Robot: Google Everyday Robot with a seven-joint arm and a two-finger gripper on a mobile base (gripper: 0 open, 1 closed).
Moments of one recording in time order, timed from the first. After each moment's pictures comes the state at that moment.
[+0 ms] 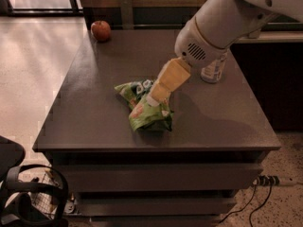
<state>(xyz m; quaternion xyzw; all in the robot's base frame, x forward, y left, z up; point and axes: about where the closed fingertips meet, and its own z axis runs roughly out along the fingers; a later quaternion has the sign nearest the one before) 0.520 -0.045 0.937 -0.52 0.81 0.12 0.26</state>
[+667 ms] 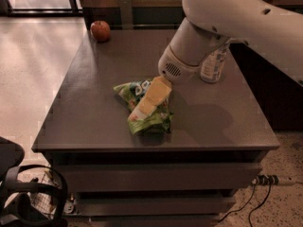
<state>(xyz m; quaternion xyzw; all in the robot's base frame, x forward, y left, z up) 0.538 -0.028 0.857 -0.49 0.85 0.13 0.16</state>
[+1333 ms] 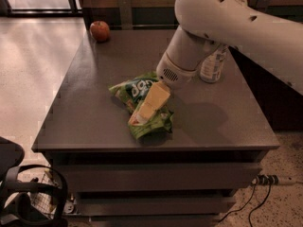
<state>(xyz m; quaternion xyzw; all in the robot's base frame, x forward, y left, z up) 0.536 -0.028 0.839 -0.49 0.85 0.12 0.13</state>
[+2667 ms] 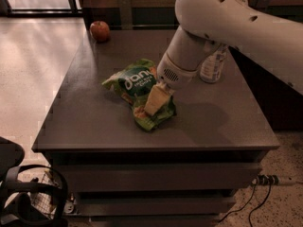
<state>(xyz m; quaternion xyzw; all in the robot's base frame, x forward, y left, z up) 0.535 -0.025 0.838 -0.49 0.85 0.12 0.13</state>
